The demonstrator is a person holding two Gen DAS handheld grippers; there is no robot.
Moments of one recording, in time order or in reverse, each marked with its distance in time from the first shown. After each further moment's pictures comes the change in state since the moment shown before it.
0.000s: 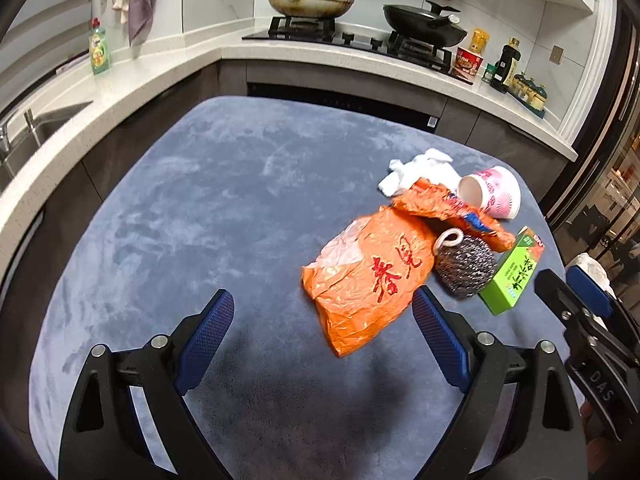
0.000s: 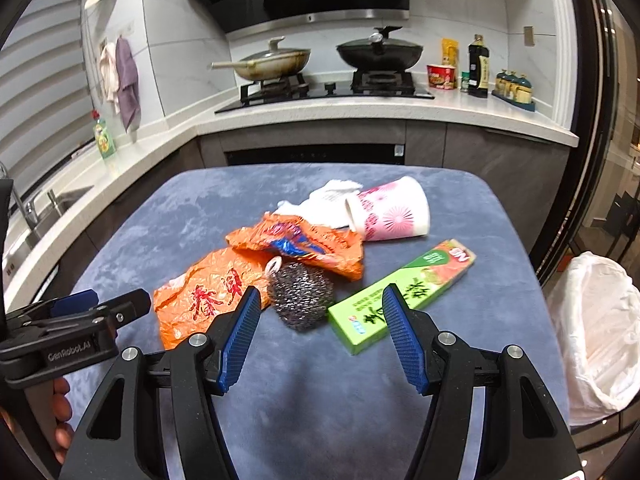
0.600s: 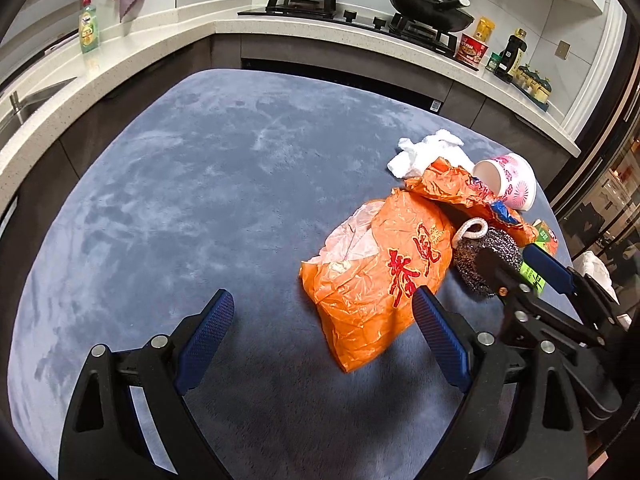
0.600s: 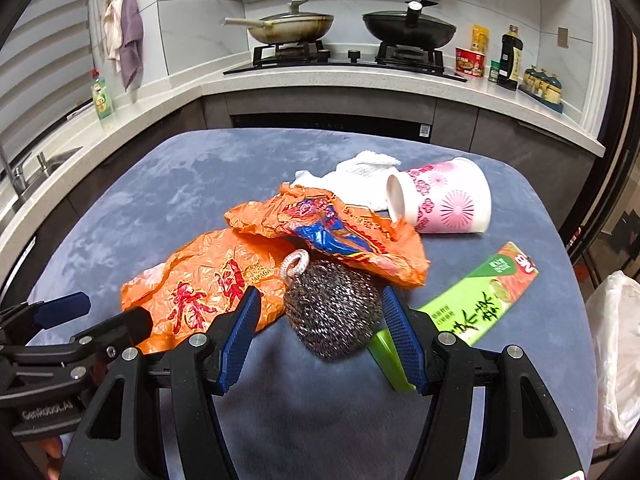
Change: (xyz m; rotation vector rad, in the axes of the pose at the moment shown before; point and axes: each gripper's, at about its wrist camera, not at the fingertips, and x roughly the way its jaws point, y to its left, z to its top) left arm 0.037 0.005 -0.001 -0.020 0.057 -0.031; right arm 0.069 0.028 0.003 -0.080 0.086 -0.009
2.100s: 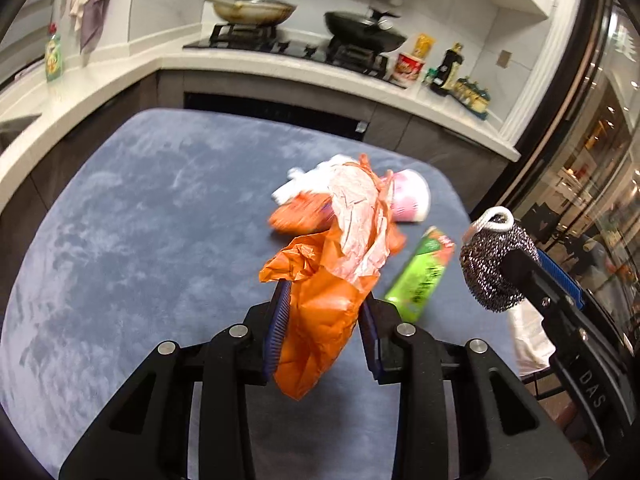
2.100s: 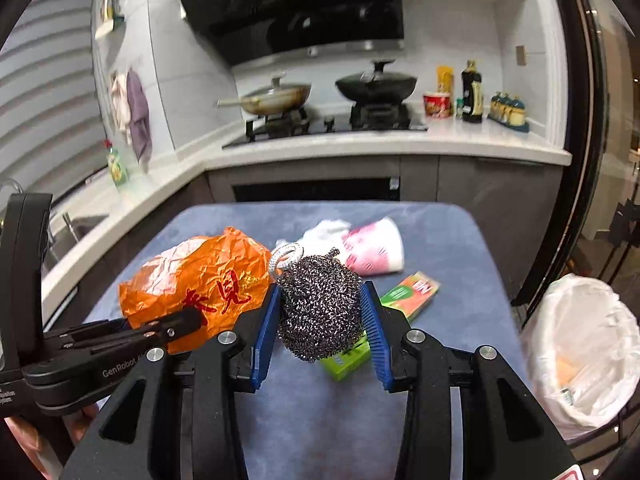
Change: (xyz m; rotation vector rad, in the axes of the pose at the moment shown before) left arm -0.069 -0.079 -0.001 0.060 -0.085 -0.167; right arm -0.133 -0.067 -0.004 0.103 -0.220 0.039
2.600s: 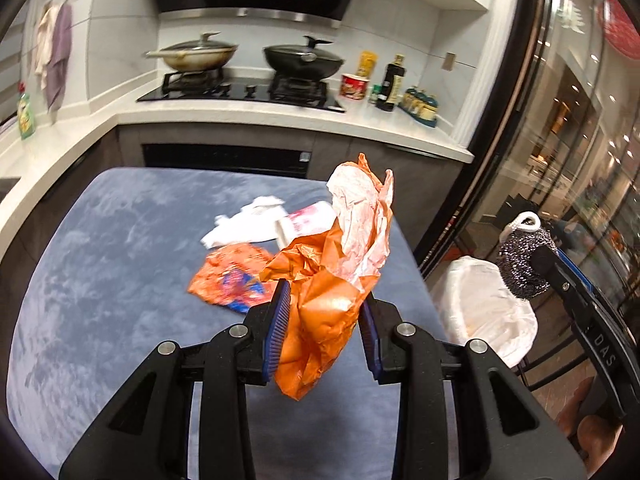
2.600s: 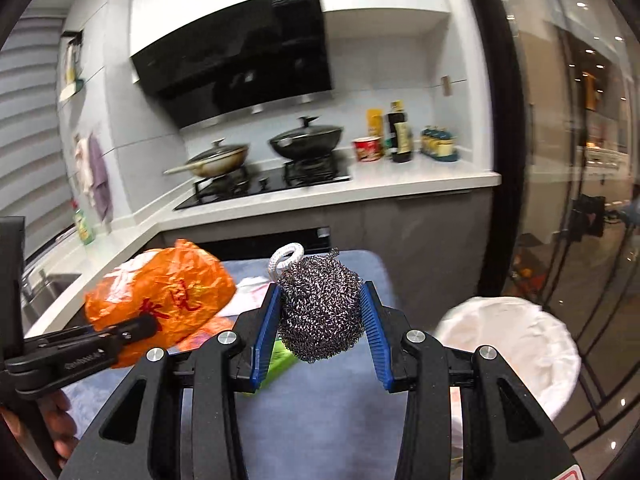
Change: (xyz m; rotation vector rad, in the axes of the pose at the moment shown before) left arm -0.037 -0.095 0.012 0.131 -0.082 -0.068; right arm -0.091 -0.101 0.015 0.108 -0.159 -0.152
